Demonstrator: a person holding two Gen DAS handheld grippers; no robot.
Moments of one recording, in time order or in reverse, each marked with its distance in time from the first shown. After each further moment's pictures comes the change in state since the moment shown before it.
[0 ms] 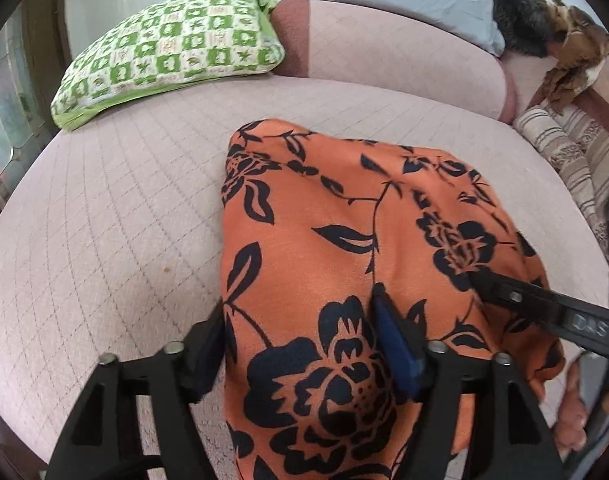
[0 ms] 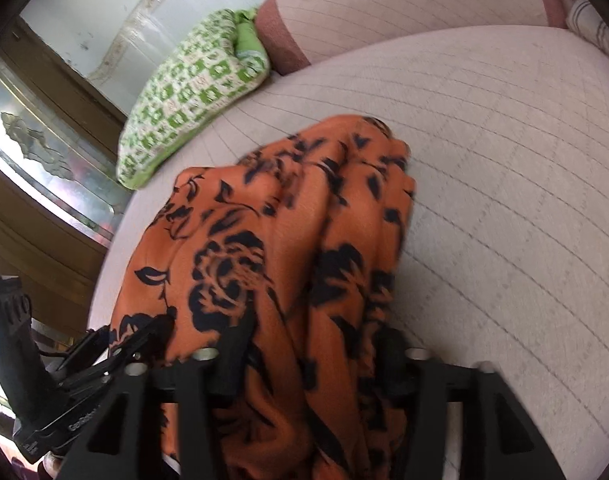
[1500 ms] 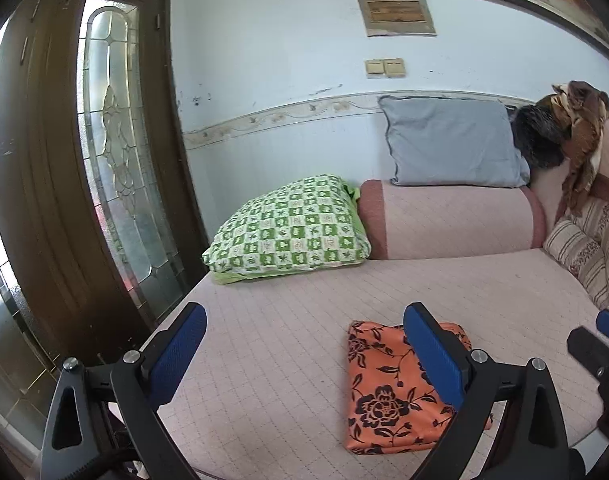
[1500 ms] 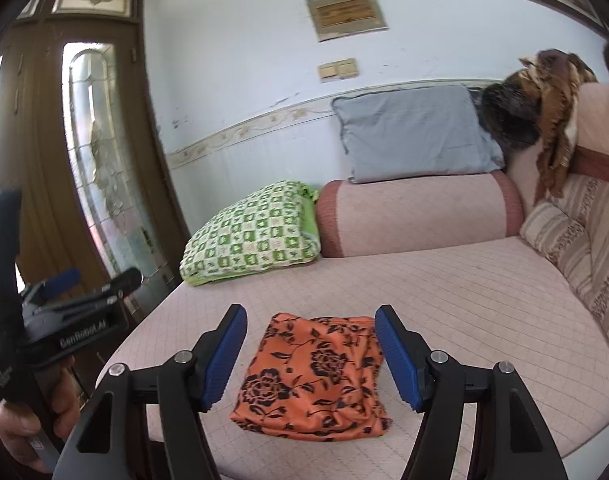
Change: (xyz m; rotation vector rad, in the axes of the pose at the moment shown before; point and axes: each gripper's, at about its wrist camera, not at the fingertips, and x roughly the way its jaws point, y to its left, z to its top) left arm -0.300 -0.013 0.007 -0.012 -0.528 0.352; right arm -0.277 0.148 -0.082 -0.287 -0.587 -0.090
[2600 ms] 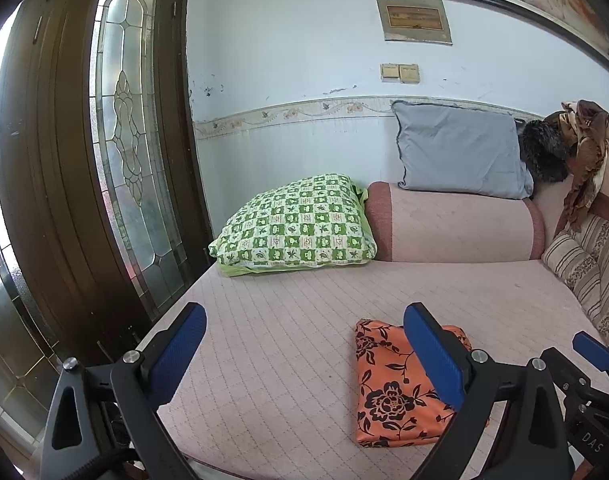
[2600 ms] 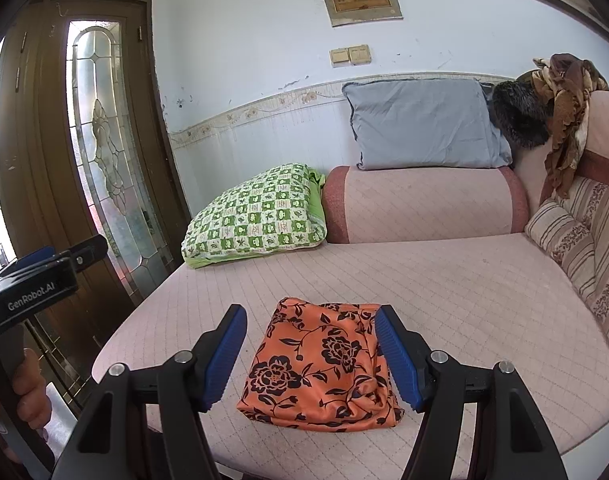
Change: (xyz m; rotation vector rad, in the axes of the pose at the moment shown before) left arm -0.010 0.030 0.004 -0.053 0.018 -0.020; right arm 0.011 0.019 -0.009 -0.028 0.053 -0.012
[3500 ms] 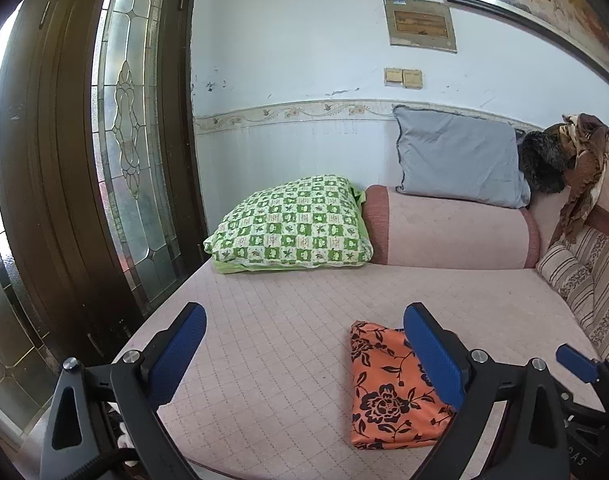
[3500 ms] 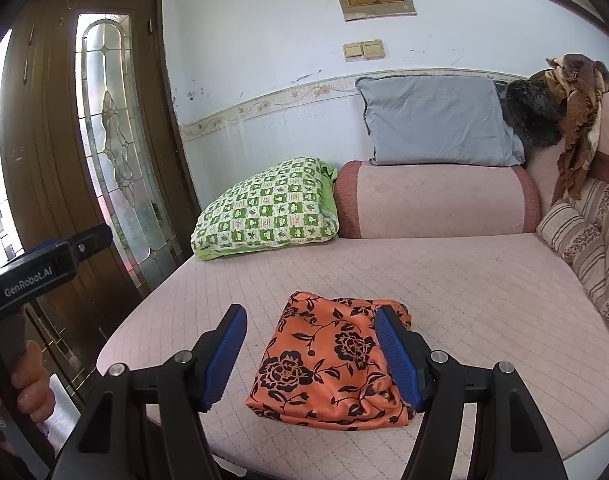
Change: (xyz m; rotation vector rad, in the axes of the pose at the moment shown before) left arm 0.004 0.008 -0.004 -0.042 -0.013 -0.032; right arm 0.009 0.009 -0.005 -0.024 0.018 0.040
